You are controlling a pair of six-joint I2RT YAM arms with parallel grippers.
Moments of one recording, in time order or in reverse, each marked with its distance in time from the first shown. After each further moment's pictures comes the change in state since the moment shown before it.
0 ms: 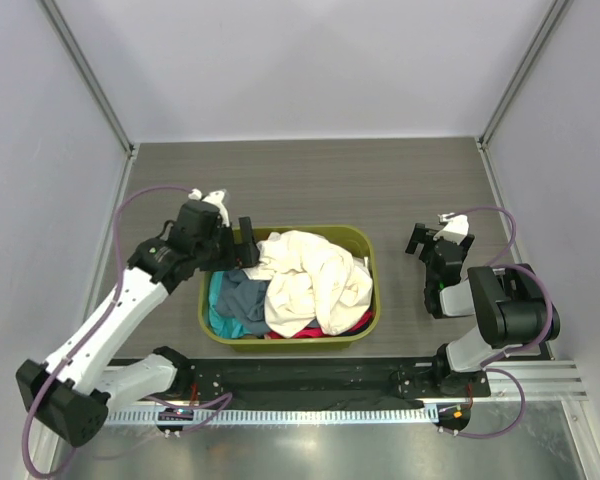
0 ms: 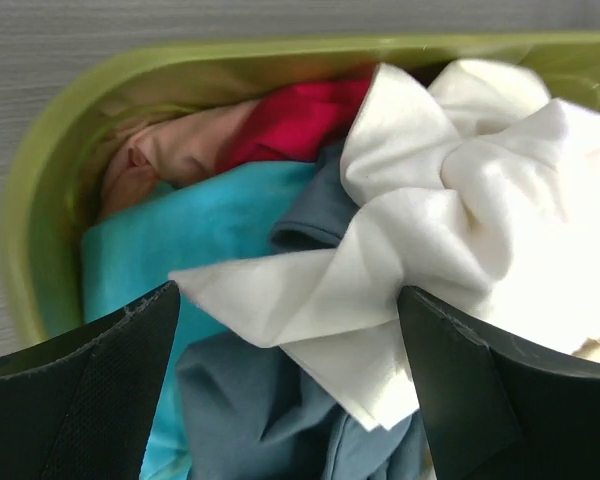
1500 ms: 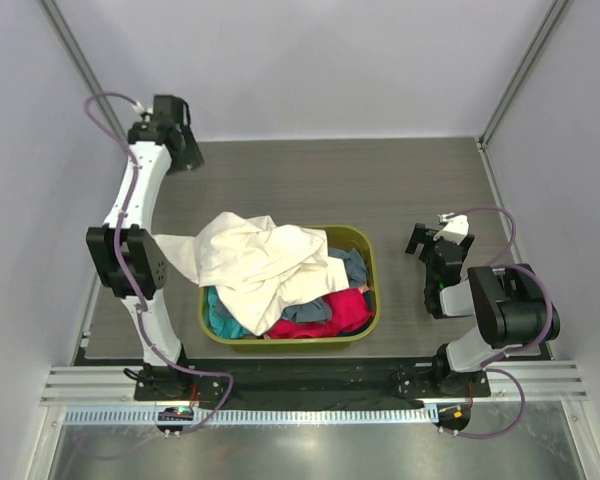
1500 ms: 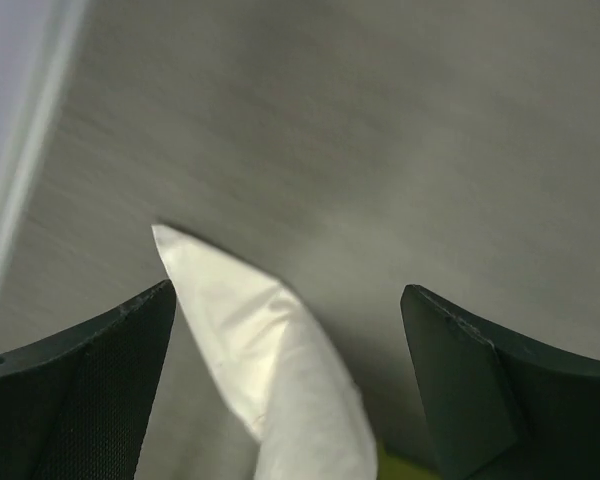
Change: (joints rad) left arm 0.443 0.933 1.062 -0.208 -0.462 0.132; right arm 0.000 0.000 0.000 0.000 0.000 0.000
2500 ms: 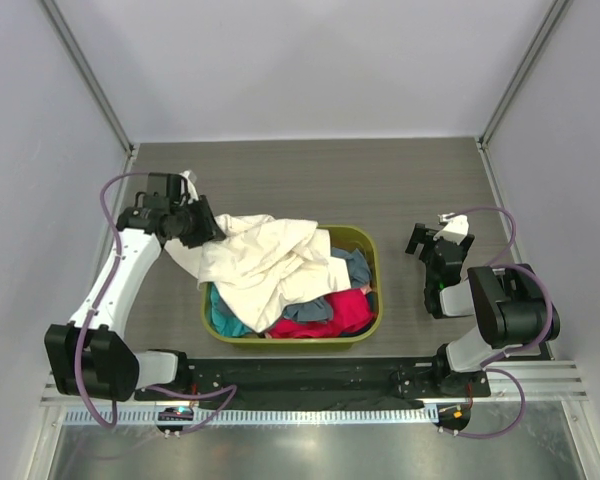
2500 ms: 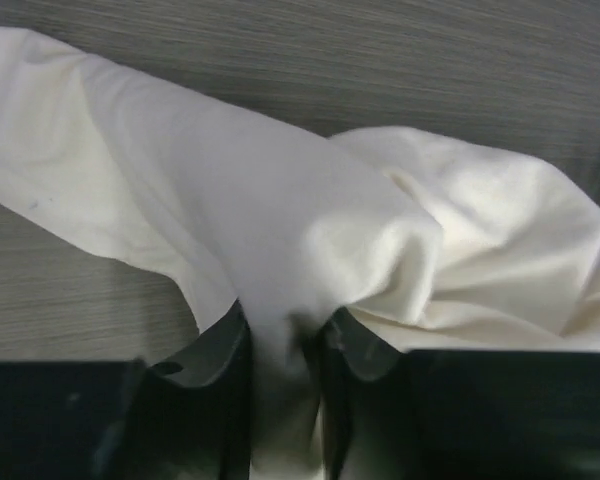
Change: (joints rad) left arm -0.079 -0.665 -0.949 0.202 0.682 -0.031; right arm 0.000 0.000 0.000 0.000 0.000 0.000
